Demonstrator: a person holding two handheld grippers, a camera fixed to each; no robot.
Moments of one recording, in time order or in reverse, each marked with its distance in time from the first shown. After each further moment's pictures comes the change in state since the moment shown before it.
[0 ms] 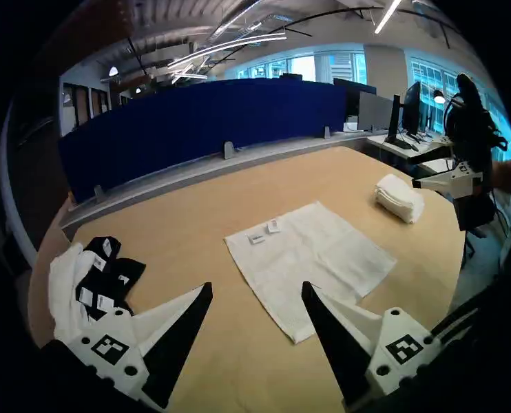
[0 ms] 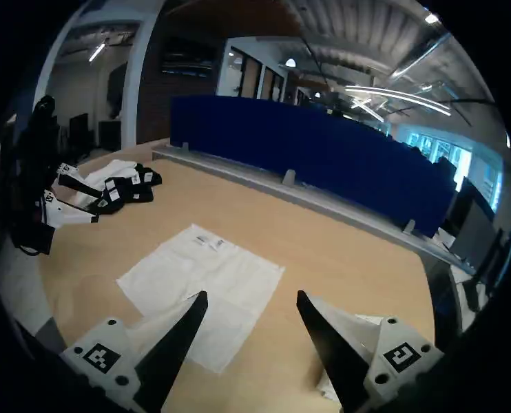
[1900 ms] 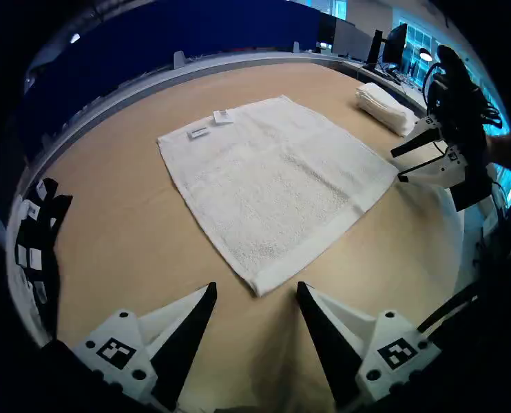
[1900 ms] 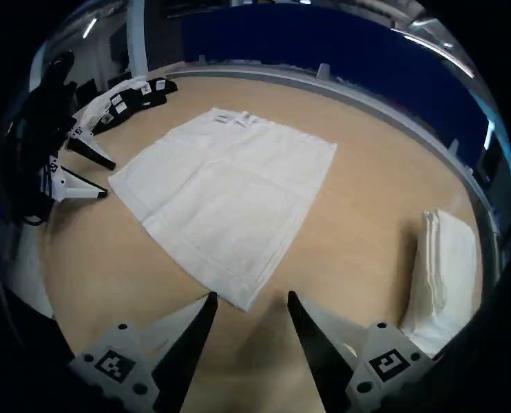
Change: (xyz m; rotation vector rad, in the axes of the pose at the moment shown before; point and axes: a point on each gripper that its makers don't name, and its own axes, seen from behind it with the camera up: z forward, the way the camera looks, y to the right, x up) left arm -0.144 0.062 0.070 -0.170 -0.348 0.051; right arm -0.186 -0.046 0.056 0.151 -0.352 0.043
